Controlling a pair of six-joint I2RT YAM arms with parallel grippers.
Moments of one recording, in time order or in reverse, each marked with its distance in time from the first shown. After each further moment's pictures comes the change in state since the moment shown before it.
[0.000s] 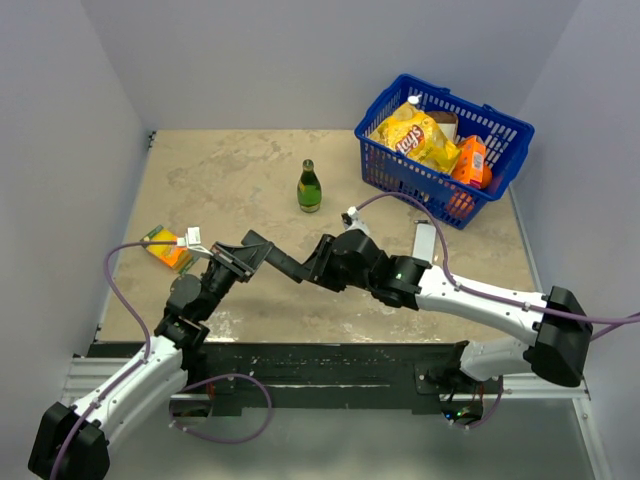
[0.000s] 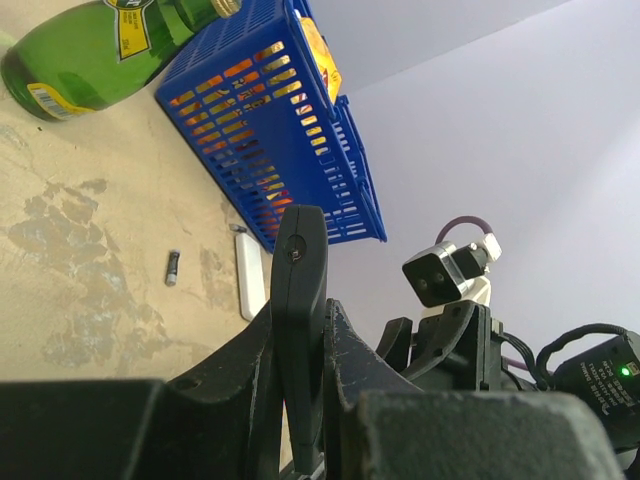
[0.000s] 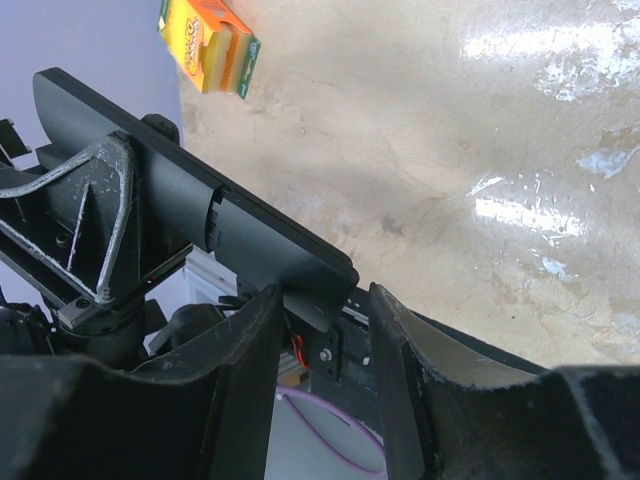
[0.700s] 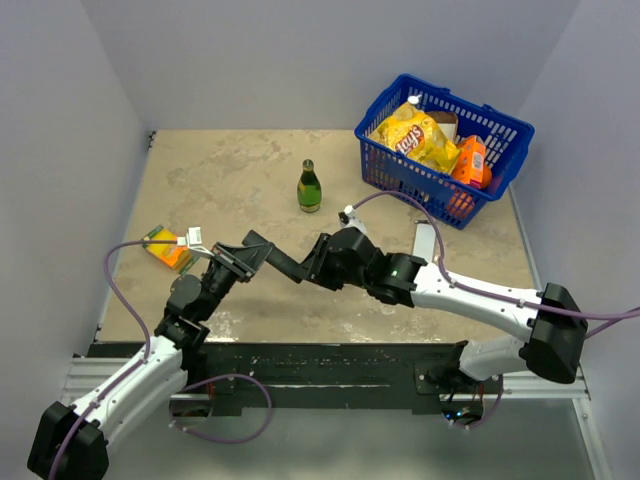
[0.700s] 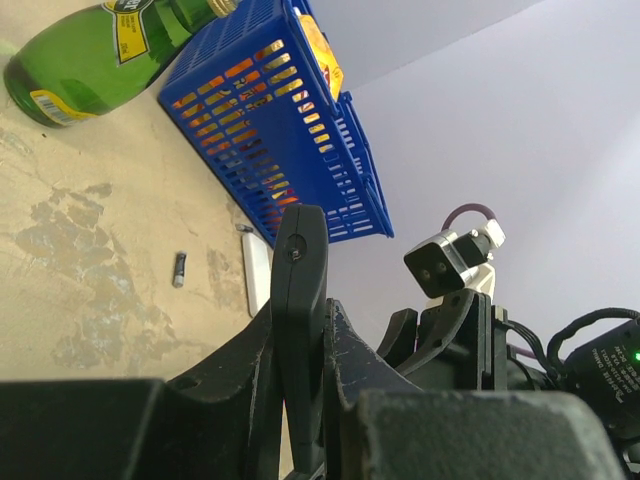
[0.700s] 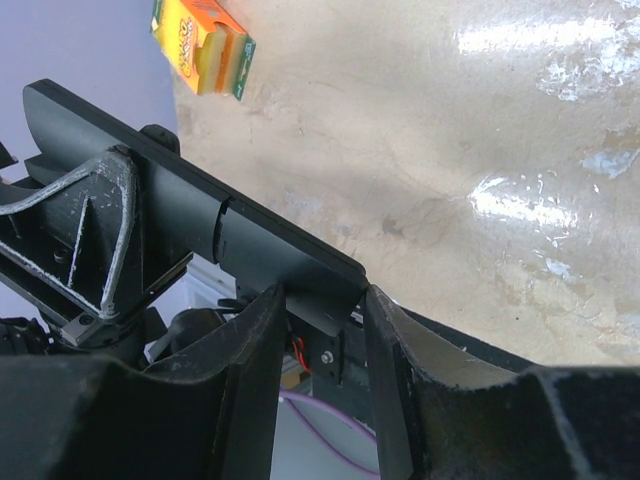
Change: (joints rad) left arm -0.010 -0.001 0.000 0.003 -0.001 0.039; right arm 0.001 0.033 0.031 -0.017 0.000 0.007
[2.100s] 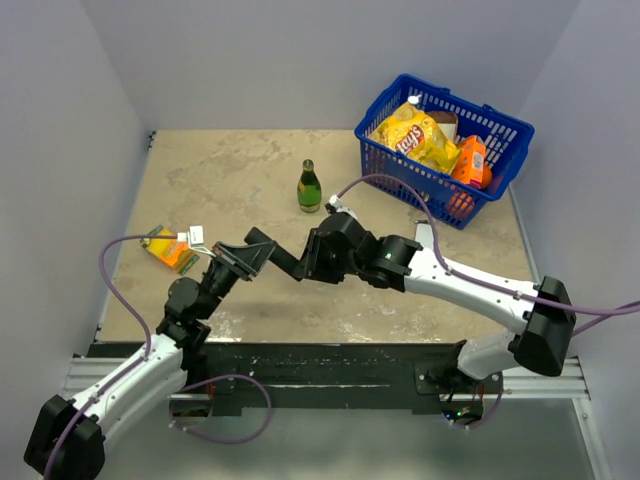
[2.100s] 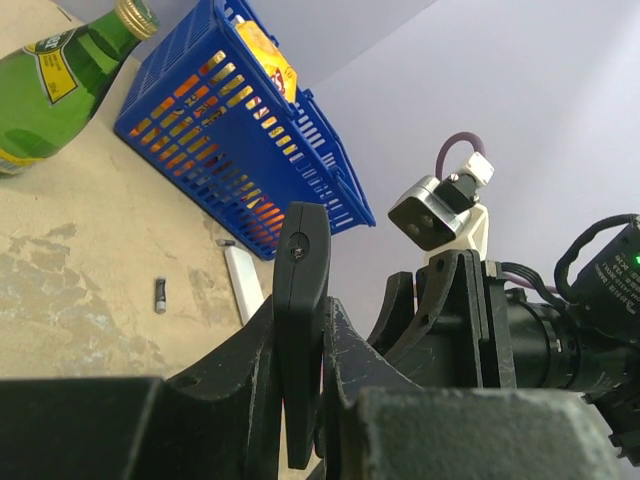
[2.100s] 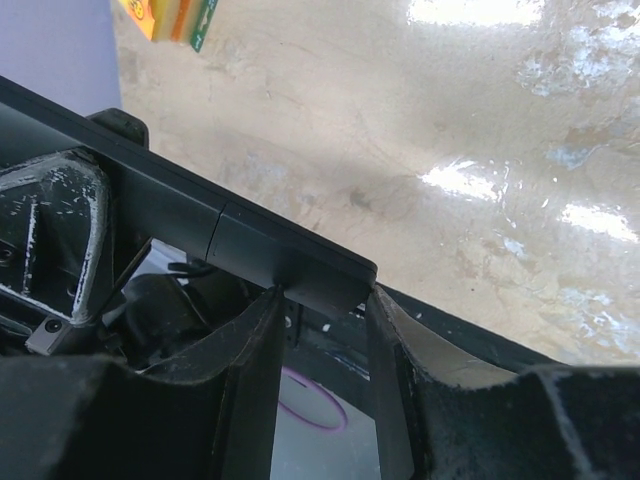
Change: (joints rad) left arm -0.042 0.026 0.000 0.127 0.036 0.108; right arm -0.022 0.072 0.196 -0.228 -0.065 -0.148
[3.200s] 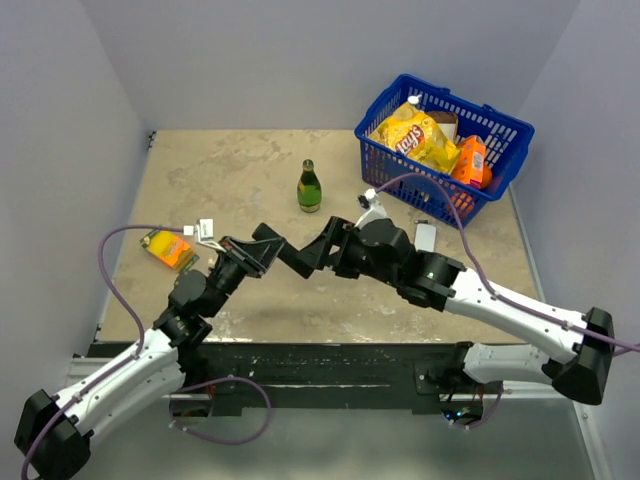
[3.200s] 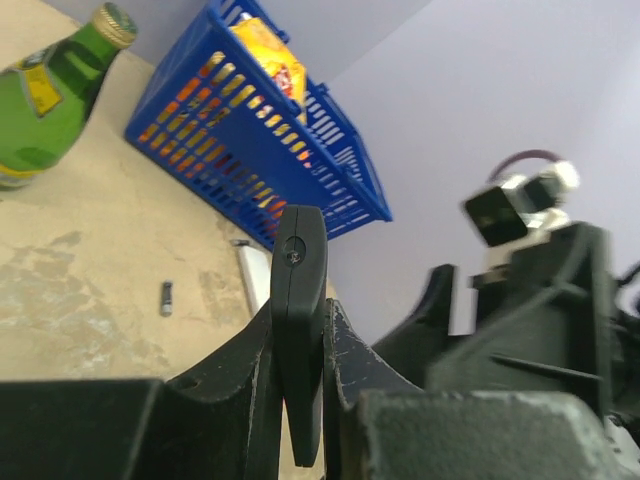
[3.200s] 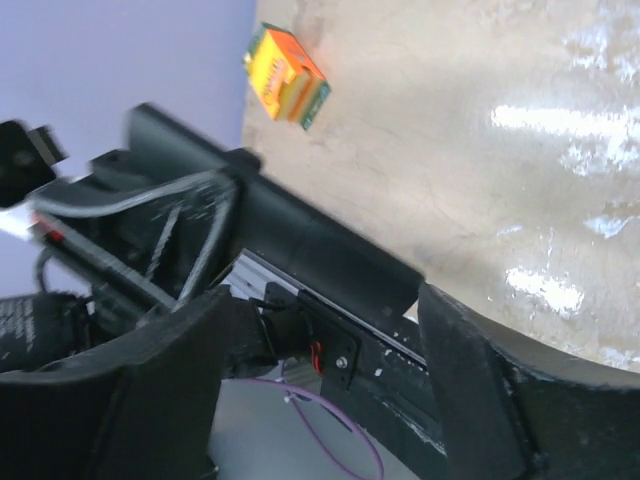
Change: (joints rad) left arm -0.156 -0.017 0.126 -0.167 -0.180 0.126; right arm -0.011 -0.228 -0.172 0.207 0.062 0.008
